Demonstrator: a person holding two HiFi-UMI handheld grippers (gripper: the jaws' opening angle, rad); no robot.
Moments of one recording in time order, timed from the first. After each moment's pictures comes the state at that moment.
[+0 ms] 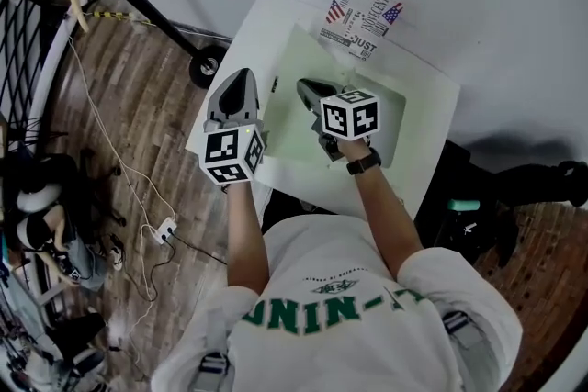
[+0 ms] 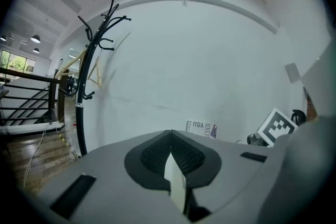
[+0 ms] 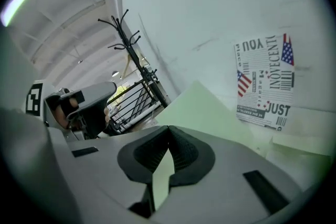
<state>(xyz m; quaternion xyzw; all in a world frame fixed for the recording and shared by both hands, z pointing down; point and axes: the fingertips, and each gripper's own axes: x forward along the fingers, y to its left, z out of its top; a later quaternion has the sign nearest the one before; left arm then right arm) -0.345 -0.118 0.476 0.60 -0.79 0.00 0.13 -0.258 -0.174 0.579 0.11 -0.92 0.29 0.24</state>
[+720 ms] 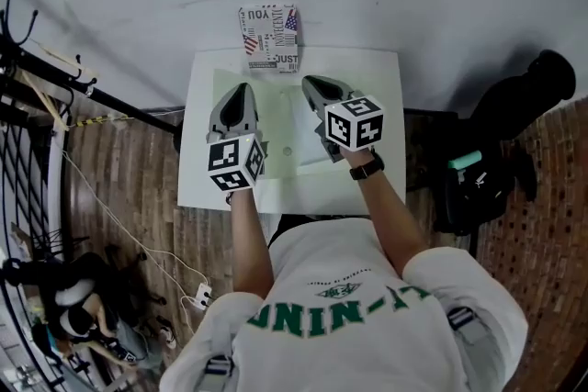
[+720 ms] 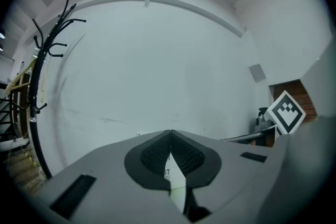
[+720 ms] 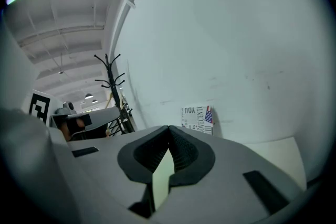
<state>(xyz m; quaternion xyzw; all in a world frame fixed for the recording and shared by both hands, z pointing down) -0.179 -0.180 0.406 0.73 -0.68 0.02 0.07 -0.067 -0.232 0.454 0.31 -0.93 0.21 0.07</state>
